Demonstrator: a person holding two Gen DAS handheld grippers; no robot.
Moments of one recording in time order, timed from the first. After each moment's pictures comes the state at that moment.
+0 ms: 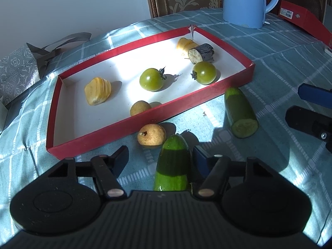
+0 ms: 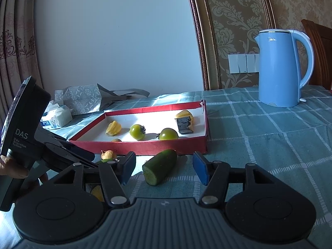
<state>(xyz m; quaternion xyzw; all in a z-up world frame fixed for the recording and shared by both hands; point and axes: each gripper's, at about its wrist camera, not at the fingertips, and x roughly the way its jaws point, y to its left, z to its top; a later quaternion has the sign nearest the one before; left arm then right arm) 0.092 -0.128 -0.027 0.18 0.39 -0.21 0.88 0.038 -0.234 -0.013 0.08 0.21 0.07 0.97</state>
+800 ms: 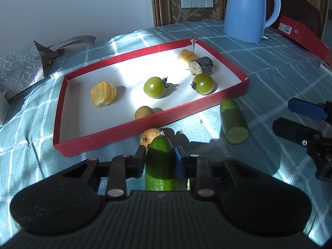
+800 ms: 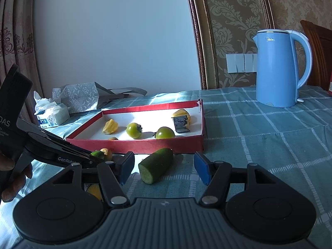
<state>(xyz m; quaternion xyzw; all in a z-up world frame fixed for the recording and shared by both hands) 0.083 -0.112 -0.011 0.14 0.38 -0.21 0.89 0.040 -0.235 -0.015 0.07 0.22 0.07 0.97</state>
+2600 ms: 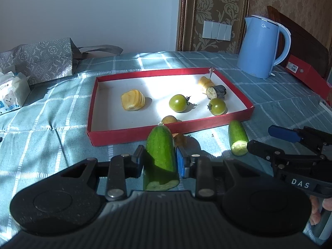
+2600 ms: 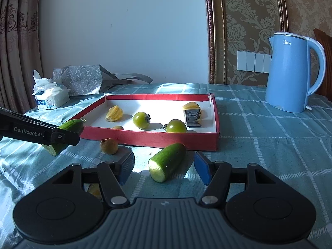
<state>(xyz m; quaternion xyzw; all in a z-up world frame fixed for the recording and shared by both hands) 0.054 -0.062 0.010 0.05 0.33 -0.19 0.92 0.061 -0.203 -0.019 0.02 0.25 0.07 0.97</state>
